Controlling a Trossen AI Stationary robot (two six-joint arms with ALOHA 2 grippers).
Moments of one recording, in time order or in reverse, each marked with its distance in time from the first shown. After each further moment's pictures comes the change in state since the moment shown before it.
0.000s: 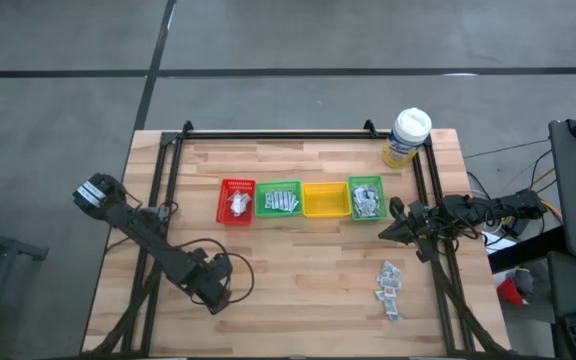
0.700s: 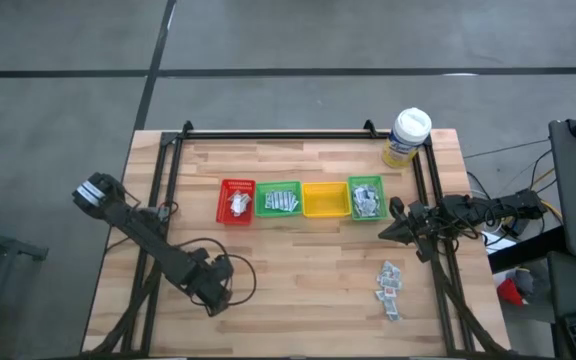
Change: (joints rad) left arm 0.001 -0.007 0.055 -0.065 0.016 0.074; right arm 0.000 0.000 0.000 0.000 0.000 -0.002
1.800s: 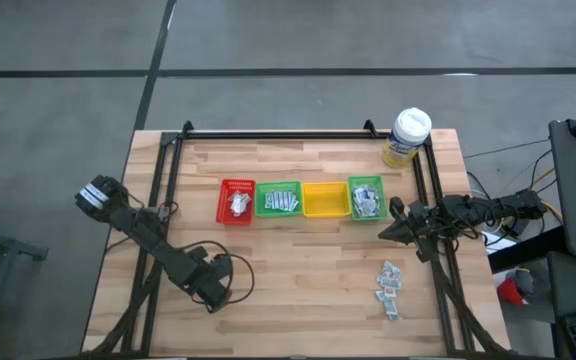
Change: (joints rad) left arm 0.001 0.035 -0.072 0.051 -0.012 -0.019; right arm 0.000 0.000 0.000 0.000 0.000 -0.001
